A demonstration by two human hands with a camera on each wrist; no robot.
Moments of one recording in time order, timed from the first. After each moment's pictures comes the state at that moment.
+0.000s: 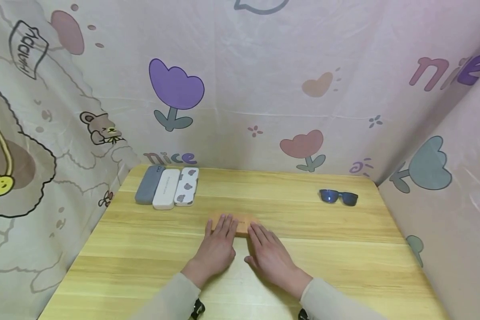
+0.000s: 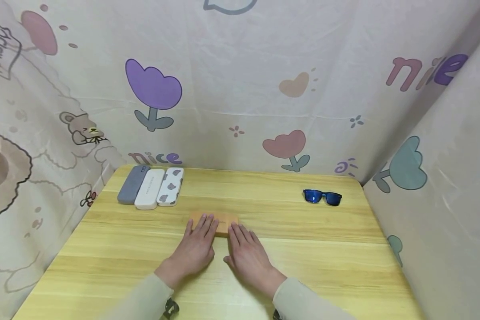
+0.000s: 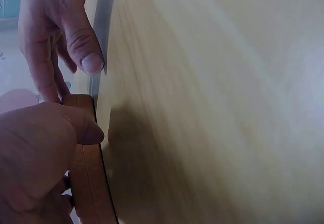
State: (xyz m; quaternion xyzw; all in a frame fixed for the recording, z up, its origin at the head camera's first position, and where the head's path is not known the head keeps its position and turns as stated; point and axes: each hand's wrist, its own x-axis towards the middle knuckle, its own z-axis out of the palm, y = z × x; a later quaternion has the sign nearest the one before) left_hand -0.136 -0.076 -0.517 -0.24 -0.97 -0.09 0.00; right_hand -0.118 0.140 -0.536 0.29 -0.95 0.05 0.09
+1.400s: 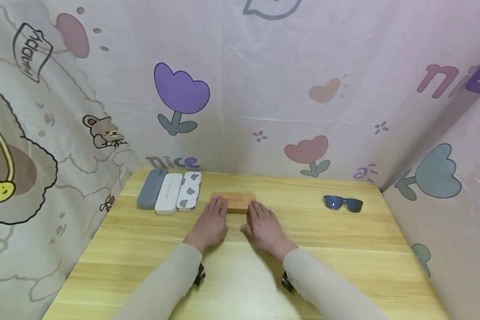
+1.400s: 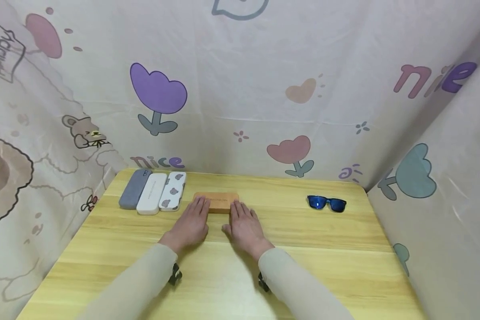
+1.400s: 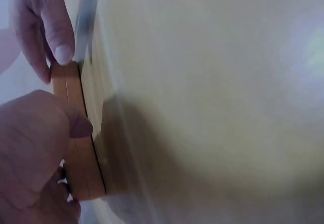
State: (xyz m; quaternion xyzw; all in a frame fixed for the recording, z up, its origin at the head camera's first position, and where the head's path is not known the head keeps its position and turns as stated) left_hand -0.220 -0.105 -0.515 -0.22 -0.97 -0.07 -0.03; right_hand -0.214 0.113 -0.529 0.22 -0.97 0.07 0.02
